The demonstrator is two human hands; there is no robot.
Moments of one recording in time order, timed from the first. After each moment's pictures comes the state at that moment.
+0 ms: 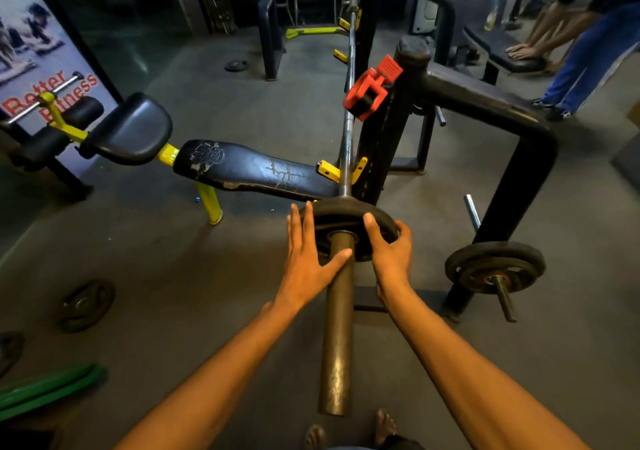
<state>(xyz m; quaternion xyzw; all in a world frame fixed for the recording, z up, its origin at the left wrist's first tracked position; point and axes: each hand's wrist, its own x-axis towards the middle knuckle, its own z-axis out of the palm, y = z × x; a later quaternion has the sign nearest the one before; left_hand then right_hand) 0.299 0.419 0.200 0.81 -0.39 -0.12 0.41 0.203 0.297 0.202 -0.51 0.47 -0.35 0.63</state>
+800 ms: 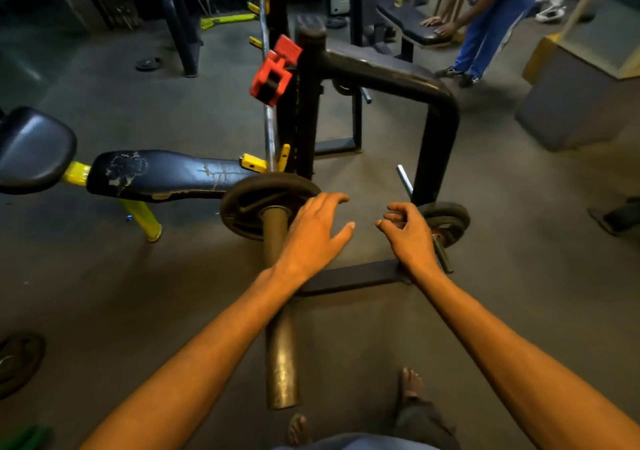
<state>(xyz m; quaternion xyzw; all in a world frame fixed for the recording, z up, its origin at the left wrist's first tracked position) 0.231 0.327 0.243 0.73 -0.61 -0.06 0.32 0.069 0.216 0.203 -0.65 0.52 -0.29 0.48</state>
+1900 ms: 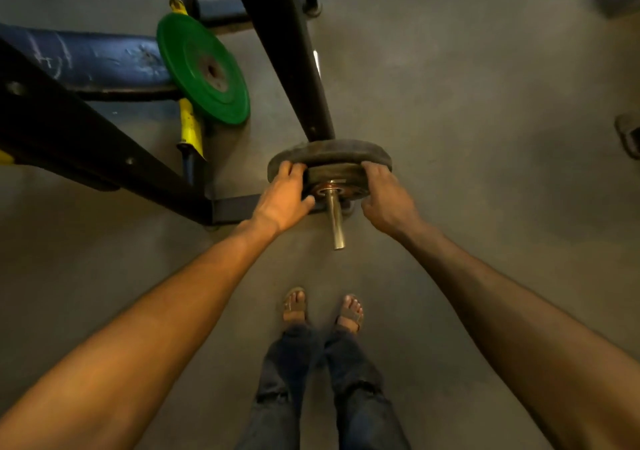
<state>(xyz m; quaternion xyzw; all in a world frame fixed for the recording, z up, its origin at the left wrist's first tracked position) 0.066 -0.032 -0.058 0.83 -0.46 -0.31 0.10 -0.120 -0.146 -0.055 -0.85 0.41 0.05 0.33</state>
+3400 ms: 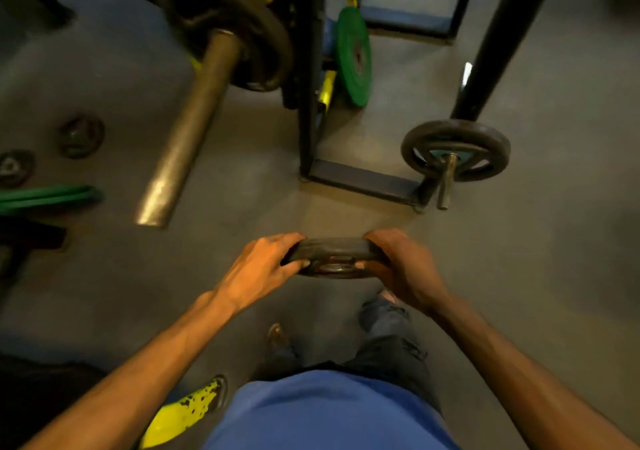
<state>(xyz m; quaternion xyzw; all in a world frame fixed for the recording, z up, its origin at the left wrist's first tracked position) 0.009 0.420 0.119 0.85 -0.41 -0.25 0.20 -0.148 0.185 0.100 -0.93 0.12 0.04 0.35</state>
